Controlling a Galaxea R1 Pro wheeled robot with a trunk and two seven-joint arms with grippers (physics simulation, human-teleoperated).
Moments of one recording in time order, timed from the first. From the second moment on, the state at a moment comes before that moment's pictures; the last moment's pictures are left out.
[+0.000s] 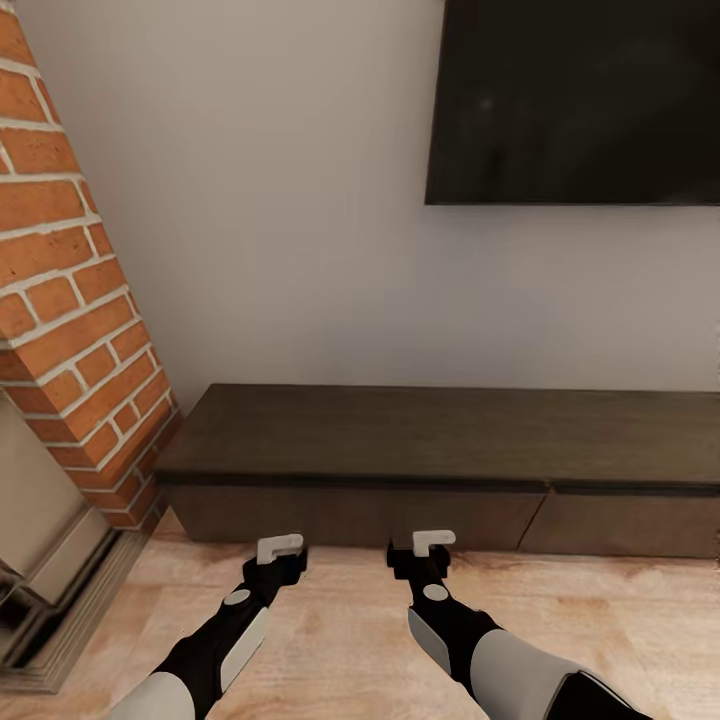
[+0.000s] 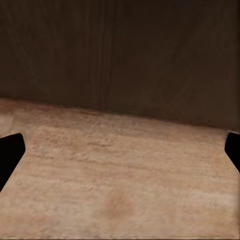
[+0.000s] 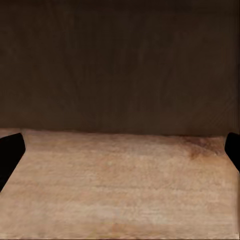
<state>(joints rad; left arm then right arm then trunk) -0.55 -0.03 -0.36 -0.55 0.44 -0.02 0.16 -0.73 0.17 0.72 -0.19 -0.58 -0.23 -0.33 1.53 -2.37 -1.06</state>
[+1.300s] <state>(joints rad) -0.57 -0.02 -0.11 -0.85 0.44 0.88 0.16 -0.75 0.17 0.33 -0.37 -0.62 0.46 -0.34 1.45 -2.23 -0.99</state>
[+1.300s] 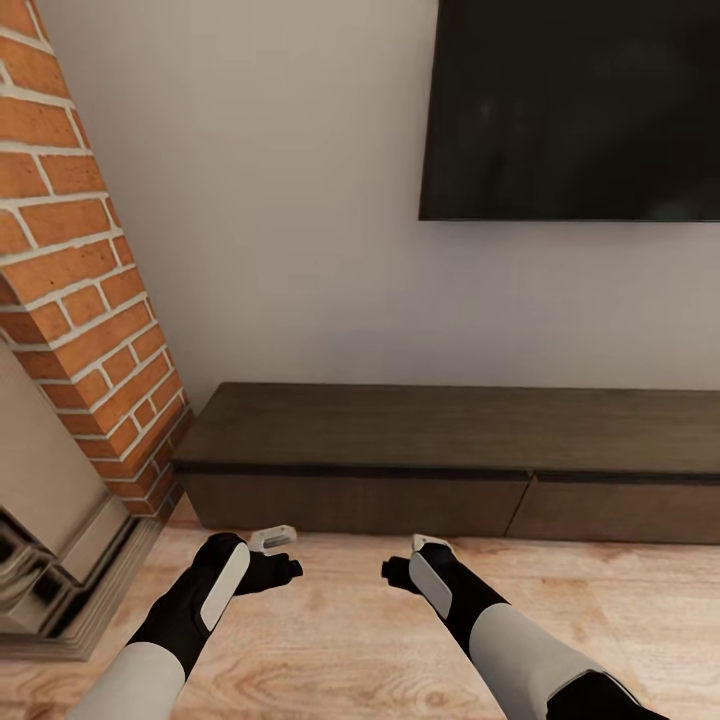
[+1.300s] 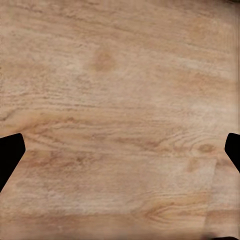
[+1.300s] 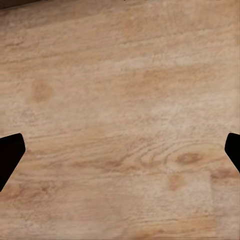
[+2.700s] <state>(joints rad) -0.53 0.06 -0.13 -0.04 0.43 0.10 0.17 -0.46 0.17 0.30 -0.33 -0.61 0.21 -0.33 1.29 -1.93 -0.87</state>
